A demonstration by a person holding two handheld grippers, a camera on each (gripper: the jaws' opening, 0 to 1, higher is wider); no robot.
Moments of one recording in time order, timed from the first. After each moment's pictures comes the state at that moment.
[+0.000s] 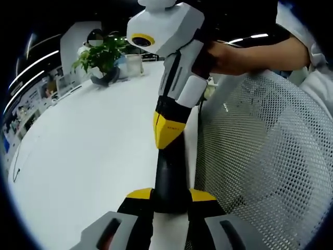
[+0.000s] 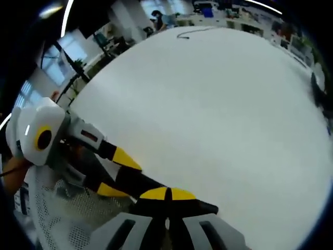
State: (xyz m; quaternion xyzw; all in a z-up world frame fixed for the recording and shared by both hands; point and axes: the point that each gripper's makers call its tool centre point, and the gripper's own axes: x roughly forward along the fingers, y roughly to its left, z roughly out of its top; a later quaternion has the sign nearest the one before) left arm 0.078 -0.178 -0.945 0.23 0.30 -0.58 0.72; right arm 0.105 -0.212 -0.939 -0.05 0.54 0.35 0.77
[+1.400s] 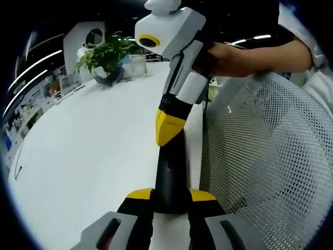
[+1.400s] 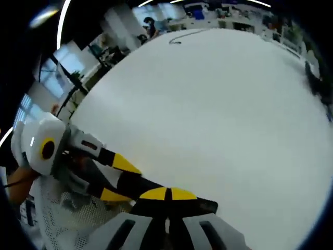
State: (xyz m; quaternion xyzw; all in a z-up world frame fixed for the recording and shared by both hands) left arm 0.086 -0.175 -0.946 0.23 0.30 -0.57 0.73; right arm 0.115 -0.213 -0.932 0.03 0.53 0.34 0.78
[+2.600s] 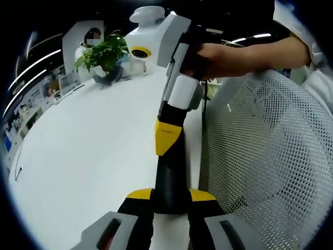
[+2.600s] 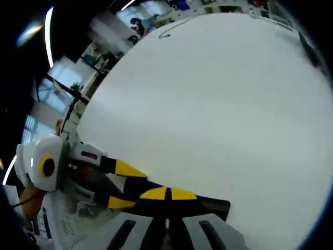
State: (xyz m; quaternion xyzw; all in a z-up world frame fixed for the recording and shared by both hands) left arm 0.083 -0.178 -0.945 0.24 0.30 -0.57 0.72; right arm 0.109 -0.204 -0.938 0.07 0.56 0.33 0.76
